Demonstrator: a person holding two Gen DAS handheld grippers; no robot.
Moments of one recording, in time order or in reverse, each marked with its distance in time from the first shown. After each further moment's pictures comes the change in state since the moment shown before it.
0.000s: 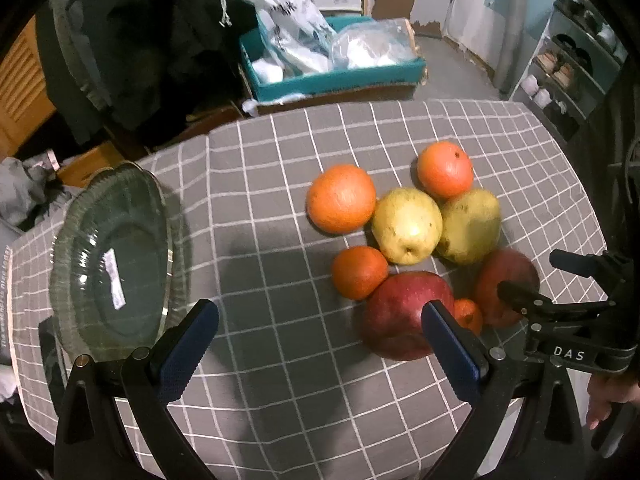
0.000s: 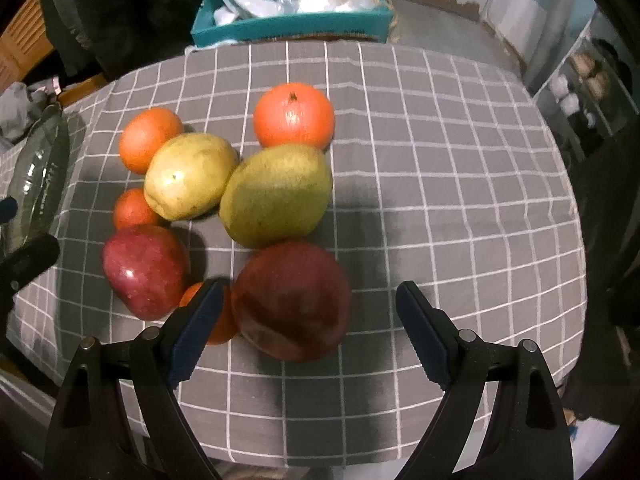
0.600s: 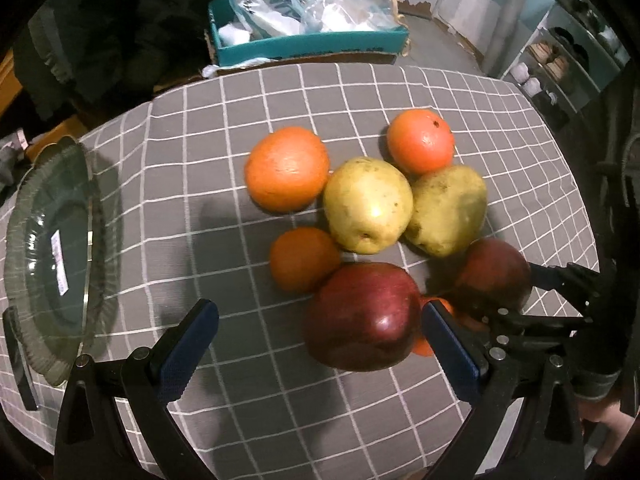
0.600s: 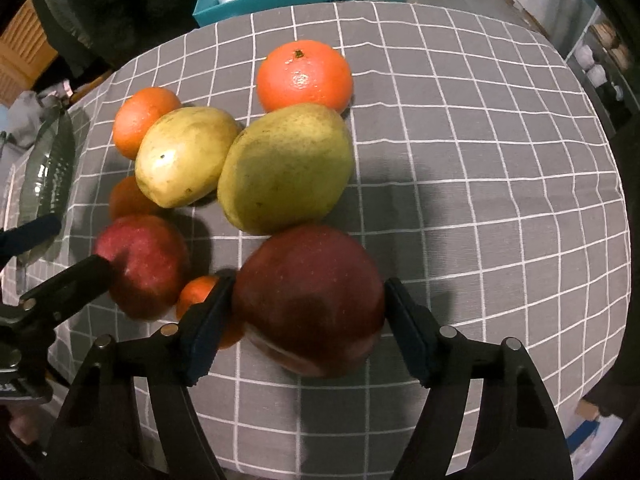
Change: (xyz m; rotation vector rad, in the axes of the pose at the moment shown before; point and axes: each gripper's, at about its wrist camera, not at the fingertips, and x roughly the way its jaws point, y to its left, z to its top) left arm 0.039 -0.029 0.002 -0.021 0.094 -0.095; right arm 0.027 -0.005 -0.004 0.018 0.038 0.089
